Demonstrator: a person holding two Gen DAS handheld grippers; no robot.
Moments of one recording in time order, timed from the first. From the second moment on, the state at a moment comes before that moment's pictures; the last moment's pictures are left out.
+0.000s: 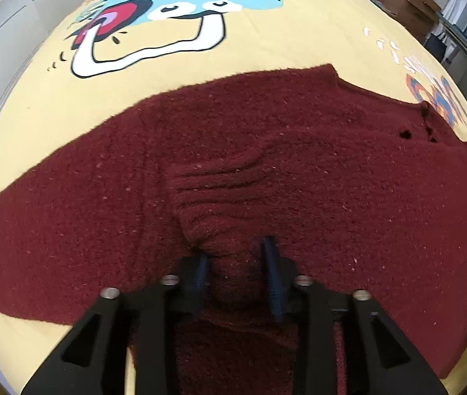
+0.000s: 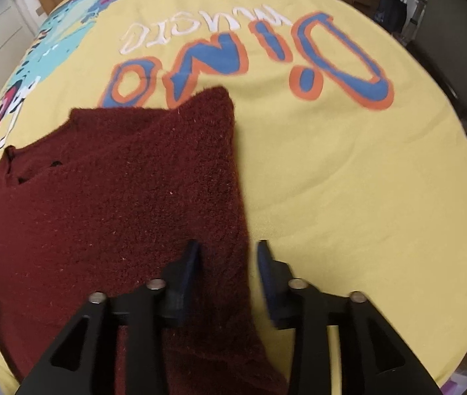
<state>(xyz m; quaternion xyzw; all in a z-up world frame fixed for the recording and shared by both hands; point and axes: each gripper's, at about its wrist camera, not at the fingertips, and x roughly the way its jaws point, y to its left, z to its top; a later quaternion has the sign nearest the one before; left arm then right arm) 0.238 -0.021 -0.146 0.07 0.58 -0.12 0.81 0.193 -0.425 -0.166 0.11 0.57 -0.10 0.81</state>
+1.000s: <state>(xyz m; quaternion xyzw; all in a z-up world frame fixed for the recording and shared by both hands) 0.208 -0.086 -0.166 0.10 0.55 -0.15 0.81 0.189 -0.278 -0.189 0.00 0.53 -0.02 0.85</state>
